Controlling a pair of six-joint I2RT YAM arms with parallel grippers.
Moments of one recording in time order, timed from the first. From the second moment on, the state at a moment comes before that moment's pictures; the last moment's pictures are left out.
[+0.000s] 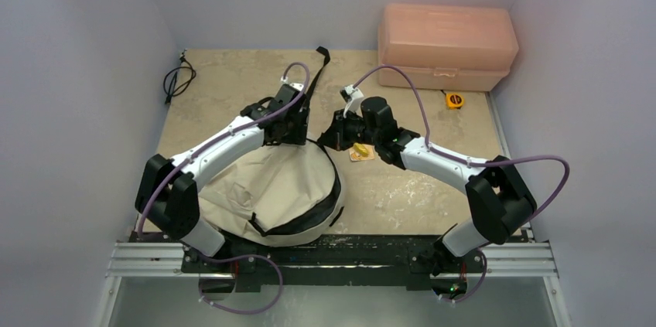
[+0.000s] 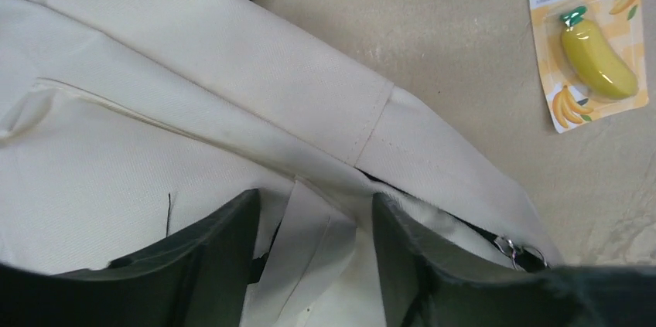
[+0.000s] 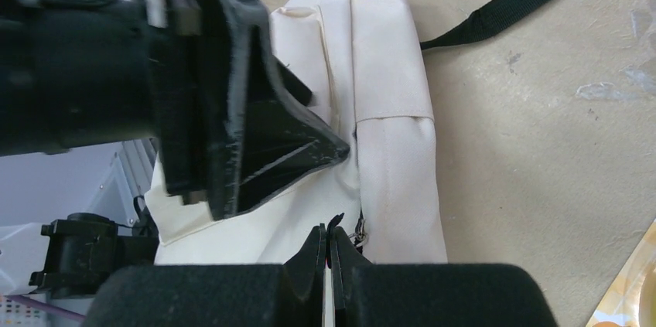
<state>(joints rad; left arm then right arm) -0.60 1.53 1.22 -0.66 -0.25 -0.40 0.67 1.52 0.94 0.18 -0.39 0.50</state>
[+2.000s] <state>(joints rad) -0.62 1.75 1.57 -0.93 0.05 -0.91 0.60 1.32 0.73 0.21 -0.49 0.45</state>
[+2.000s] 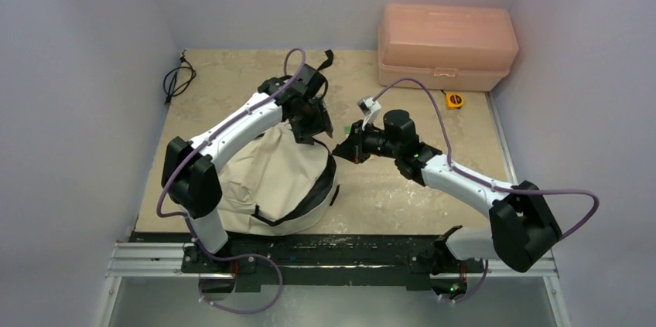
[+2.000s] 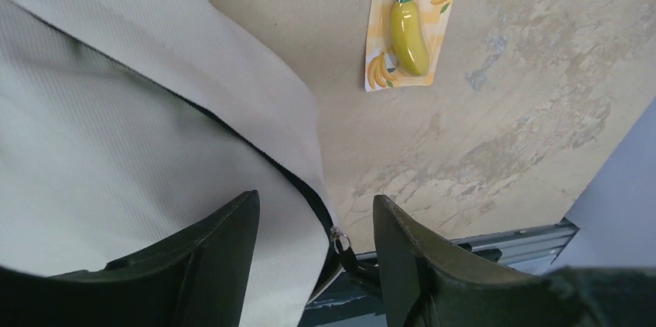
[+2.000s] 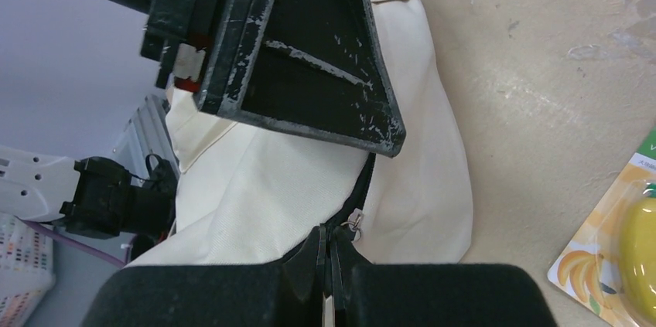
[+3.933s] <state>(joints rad) -0.45 1.81 1.64 -0.78 -0.13 -0.75 0.95 1.25 0.50 0.46 -0.37 0.56</state>
